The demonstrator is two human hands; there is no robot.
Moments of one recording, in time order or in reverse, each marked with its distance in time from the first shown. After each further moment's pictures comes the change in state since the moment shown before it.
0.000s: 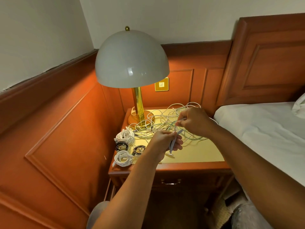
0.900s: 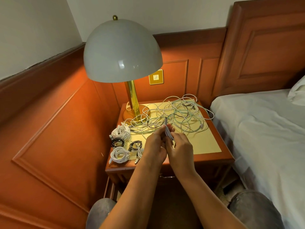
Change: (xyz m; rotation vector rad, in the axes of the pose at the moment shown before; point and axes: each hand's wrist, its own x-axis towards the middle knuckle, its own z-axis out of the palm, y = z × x) left_hand 0.003 -0.019 0.015 -0.787 0.220 -0.167; right_hand -0.069 -0.003 0.127 0.149 0.578 0.108
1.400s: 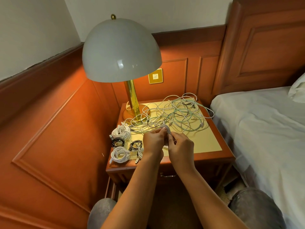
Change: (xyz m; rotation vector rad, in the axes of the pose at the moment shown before) left_hand 0.004 -0.002 -0.008 0.530 0.102 0.316; right_hand 0.008 0.005 0.006 0.049 0.004 0.061
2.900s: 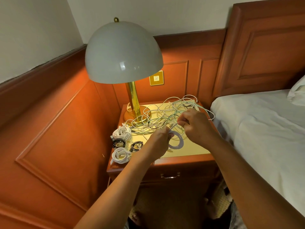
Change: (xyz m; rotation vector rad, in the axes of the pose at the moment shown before) left_hand 0.015 0.010 -0.016 1.203 -0.406 0.570; right_hand 0.076 -0.017 -0.071 -0.222 -0.355 -0.198
